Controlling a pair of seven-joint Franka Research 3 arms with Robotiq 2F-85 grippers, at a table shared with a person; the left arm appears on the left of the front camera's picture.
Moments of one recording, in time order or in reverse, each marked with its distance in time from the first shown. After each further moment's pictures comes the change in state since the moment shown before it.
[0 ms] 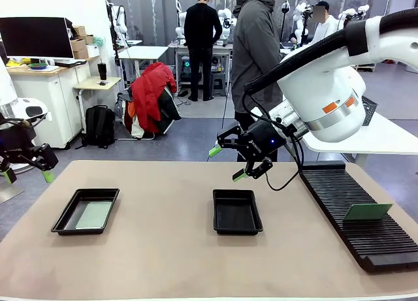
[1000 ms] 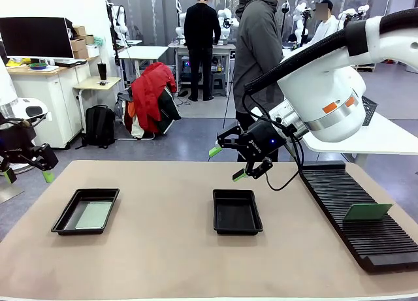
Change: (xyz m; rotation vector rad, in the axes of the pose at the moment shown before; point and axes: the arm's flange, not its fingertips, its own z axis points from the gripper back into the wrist) left arm 0.000 0.000 0.000 0.000 0.000 0.000; right arm 0.000 0.000 0.000 0.000 0.000 0.000
